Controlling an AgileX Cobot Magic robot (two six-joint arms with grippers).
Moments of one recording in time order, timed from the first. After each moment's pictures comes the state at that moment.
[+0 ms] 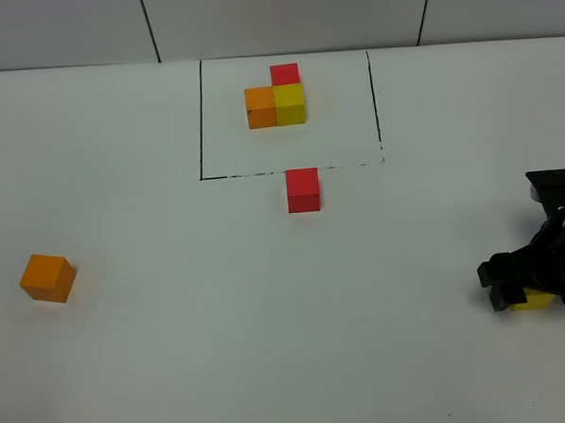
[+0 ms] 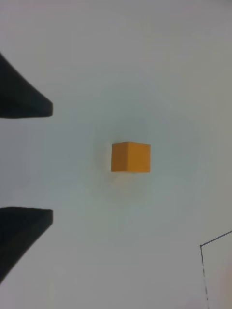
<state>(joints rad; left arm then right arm) -0.02 0.00 -0.51 -0.05 1.06 0.11 0.09 1.73 -0.71 0.12 0.52 -0.08</state>
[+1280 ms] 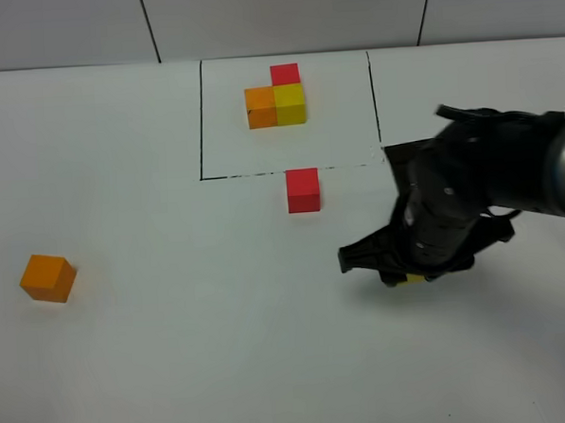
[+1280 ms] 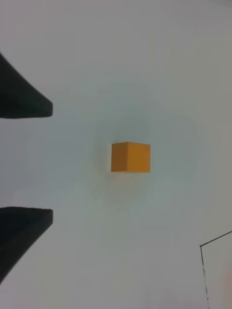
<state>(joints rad) -0.02 0.00 -0.51 -0.05 1.06 0.11 0.64 1.81 -1.09 -0.16 0.78 0.59</state>
